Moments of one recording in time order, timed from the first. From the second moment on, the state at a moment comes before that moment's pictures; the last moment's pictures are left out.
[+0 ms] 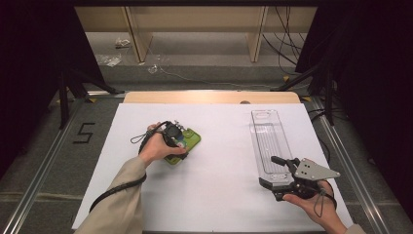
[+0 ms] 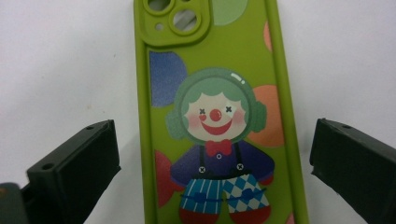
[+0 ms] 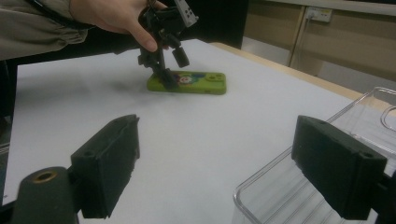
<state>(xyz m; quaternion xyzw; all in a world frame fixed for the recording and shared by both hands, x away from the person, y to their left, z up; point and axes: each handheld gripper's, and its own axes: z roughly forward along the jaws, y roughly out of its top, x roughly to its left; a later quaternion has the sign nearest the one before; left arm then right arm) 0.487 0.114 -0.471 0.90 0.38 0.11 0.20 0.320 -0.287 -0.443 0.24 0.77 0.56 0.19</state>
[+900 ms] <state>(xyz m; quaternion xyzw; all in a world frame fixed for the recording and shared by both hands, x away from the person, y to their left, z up) 0.498 0.111 -0.476 0.90 0.40 0.07 0.18 0.320 -0.287 -0.444 0.24 0.77 0.56 0.19</state>
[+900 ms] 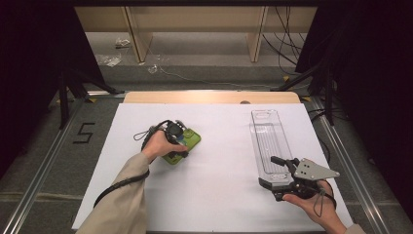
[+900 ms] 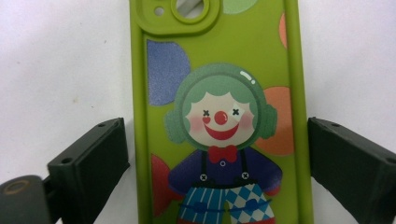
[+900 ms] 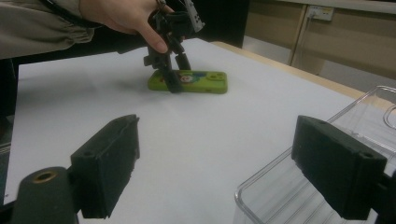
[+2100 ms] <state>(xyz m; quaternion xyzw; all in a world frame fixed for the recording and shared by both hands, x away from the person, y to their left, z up) 0.497 0.110 -0.473 0.89 0.41 0.07 0.18 0.319 -0.285 -0.443 0.24 0.77 0.56 0.19</state>
